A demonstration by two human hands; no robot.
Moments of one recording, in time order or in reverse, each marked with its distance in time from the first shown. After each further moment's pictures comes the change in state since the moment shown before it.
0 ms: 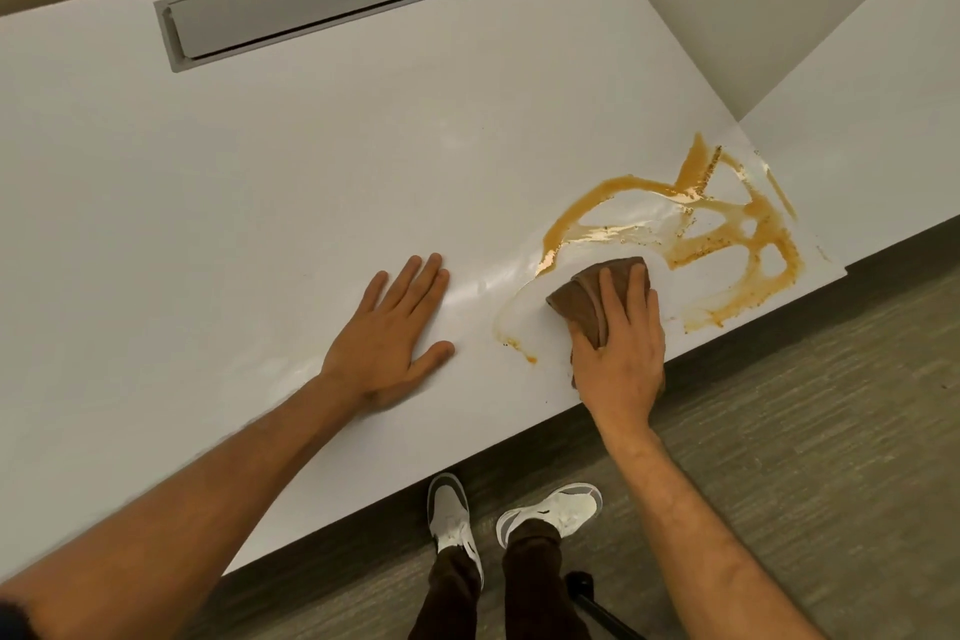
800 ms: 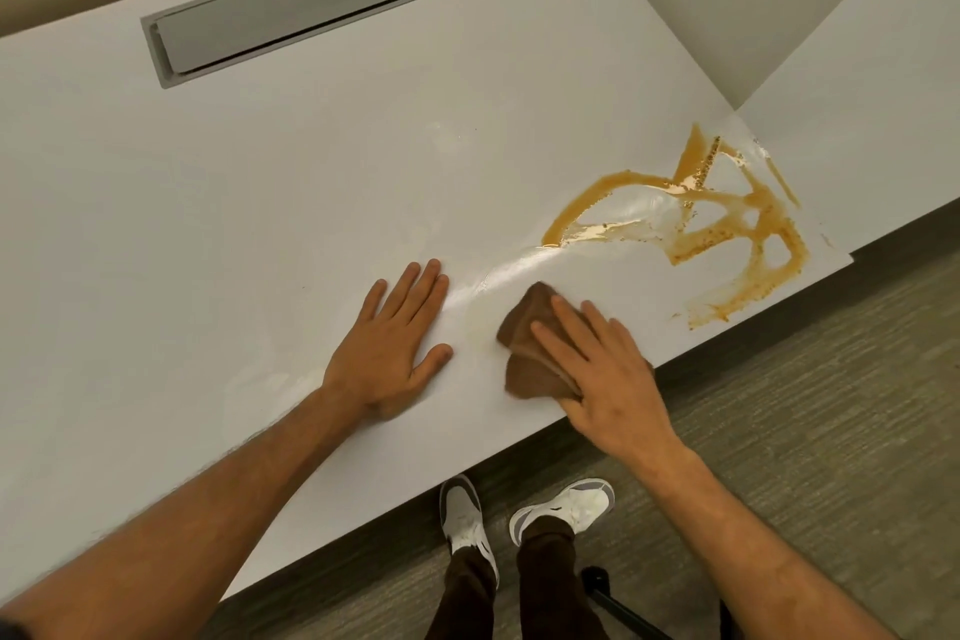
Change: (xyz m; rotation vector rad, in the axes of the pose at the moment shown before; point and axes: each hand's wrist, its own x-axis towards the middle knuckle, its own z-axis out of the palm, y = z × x) left_hand 0.002 0.001 -0.006 -0.002 -0.032 -0.006; right_hand -0.013 0.034 0.004 -0.201 -0.202 -0.661
